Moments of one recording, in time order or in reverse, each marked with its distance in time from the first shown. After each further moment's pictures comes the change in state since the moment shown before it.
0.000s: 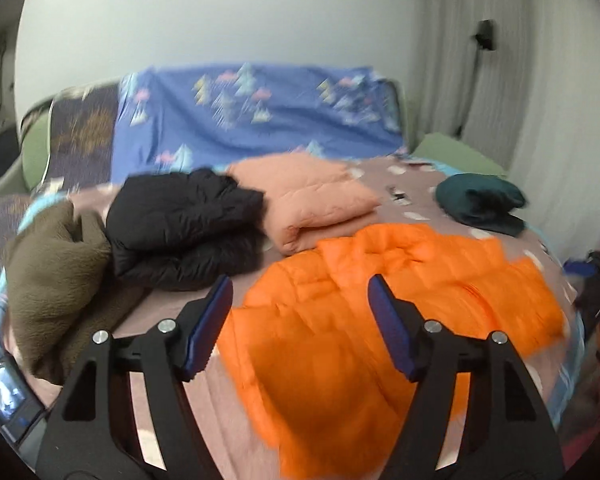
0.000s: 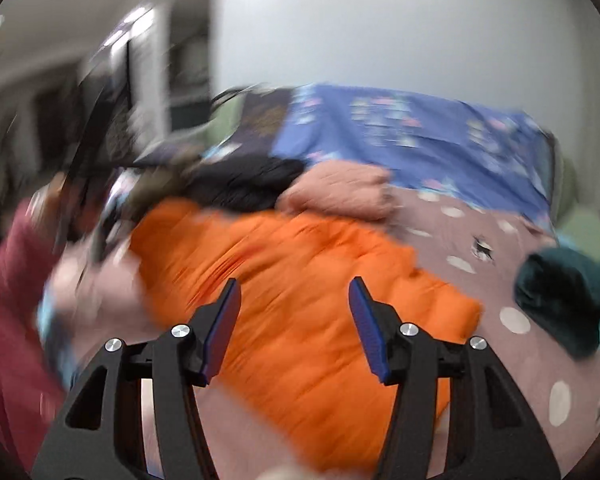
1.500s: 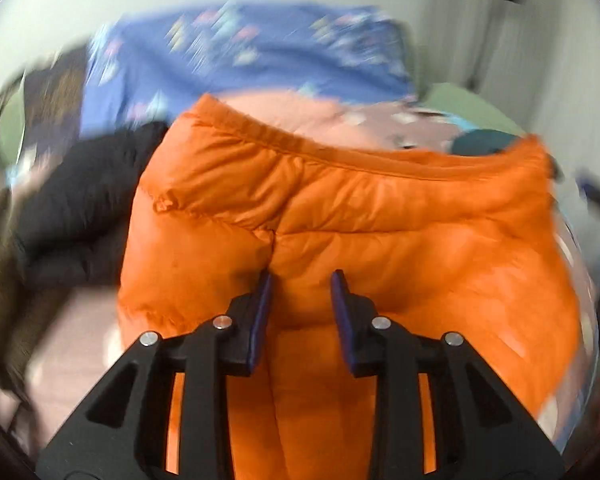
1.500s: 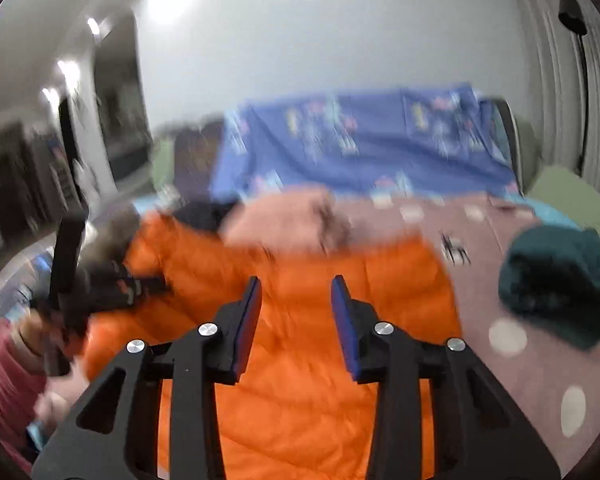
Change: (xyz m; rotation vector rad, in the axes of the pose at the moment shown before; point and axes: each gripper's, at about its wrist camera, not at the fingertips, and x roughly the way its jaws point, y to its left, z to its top) left arm 0.171 -0.012 0.006 -0.099 0.269 0.023; right arm 0.103 -0.130 0.046 0.389 0.047 -0.309
